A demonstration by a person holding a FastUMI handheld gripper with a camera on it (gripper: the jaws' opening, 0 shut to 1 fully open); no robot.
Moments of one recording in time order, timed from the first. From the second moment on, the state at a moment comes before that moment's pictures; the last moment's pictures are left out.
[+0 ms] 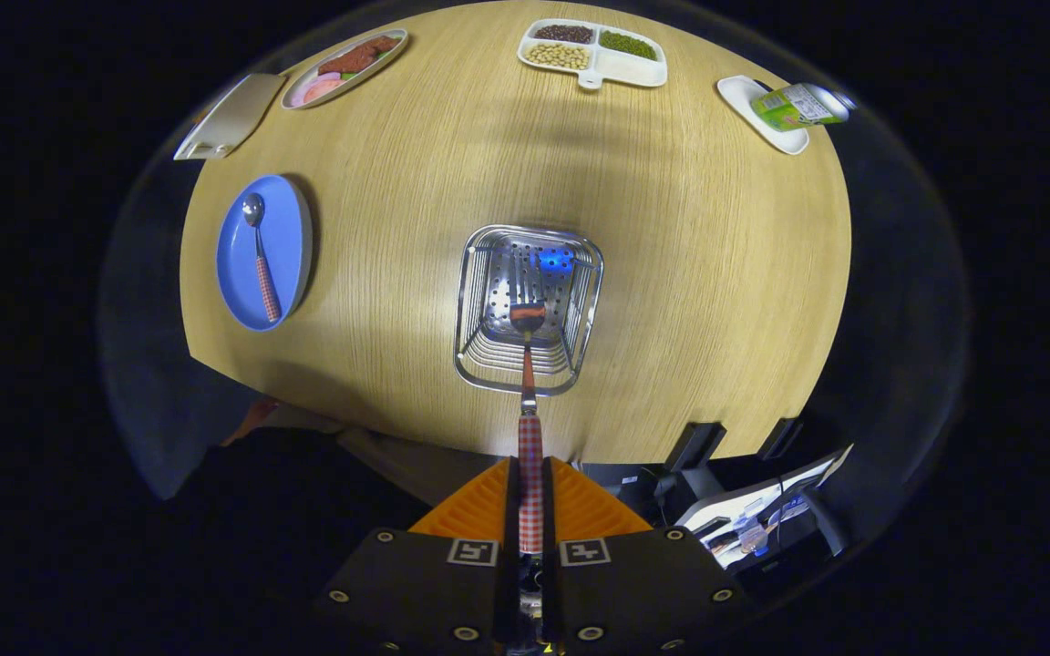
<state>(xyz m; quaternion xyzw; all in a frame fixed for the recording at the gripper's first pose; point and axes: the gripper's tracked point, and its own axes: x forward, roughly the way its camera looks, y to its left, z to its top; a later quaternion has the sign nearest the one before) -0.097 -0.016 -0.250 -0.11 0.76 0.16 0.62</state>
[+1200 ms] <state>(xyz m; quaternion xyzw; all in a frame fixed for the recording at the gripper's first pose) -0.072 0.061 -0.214 -0.02 0.68 0.21 0.70</state>
